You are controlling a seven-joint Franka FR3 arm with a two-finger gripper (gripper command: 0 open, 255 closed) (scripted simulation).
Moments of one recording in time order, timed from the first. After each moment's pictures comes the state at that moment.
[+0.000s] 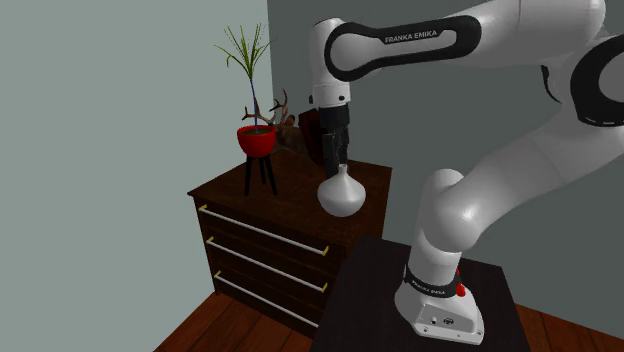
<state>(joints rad) -0.04 -0.78 -0.11 -2.49 -0.05 1.54 -0.10</state>
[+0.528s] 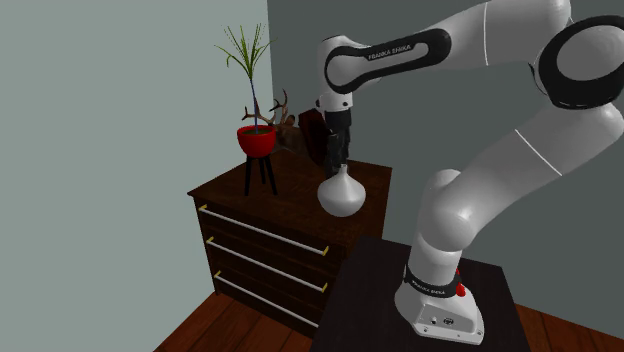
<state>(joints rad) -0.10 -0.66 -0.27 -2.48 -0.19 1.69 -0.28</state>
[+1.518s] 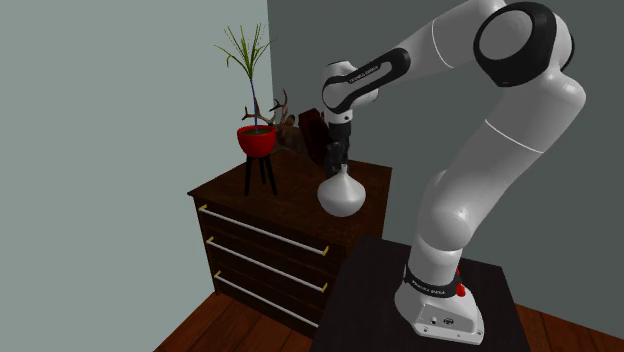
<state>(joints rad) -0.14 -0.39 -0.48 -2.42 -0.27 1.98 -0.48</state>
